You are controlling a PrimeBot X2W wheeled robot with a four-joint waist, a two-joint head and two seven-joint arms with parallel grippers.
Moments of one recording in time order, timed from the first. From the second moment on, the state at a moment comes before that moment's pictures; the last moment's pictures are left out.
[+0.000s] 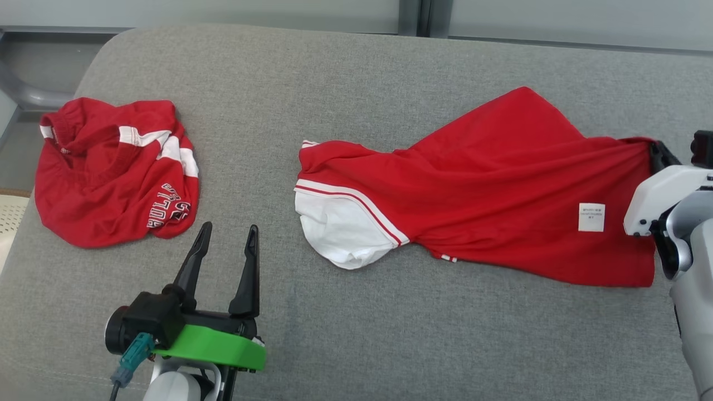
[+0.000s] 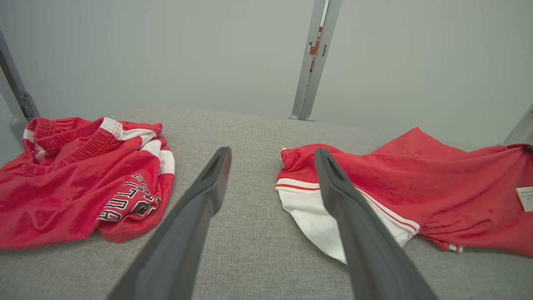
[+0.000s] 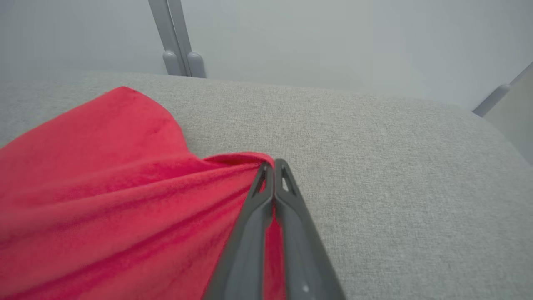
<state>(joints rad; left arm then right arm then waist) -0.10 0.07 -0.18 0.13 -0.28 -0.13 -0.26 -0.59 -0.28 -0.13 0.72 0.11 0.13 0.03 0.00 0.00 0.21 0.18</state>
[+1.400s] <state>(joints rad) -0.02 0.05 -0.09 0.18 -0.26 -0.13 -0.26 -0.02 -0.06 -0.18 0.16 -0.01 0.13 -0.26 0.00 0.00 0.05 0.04</state>
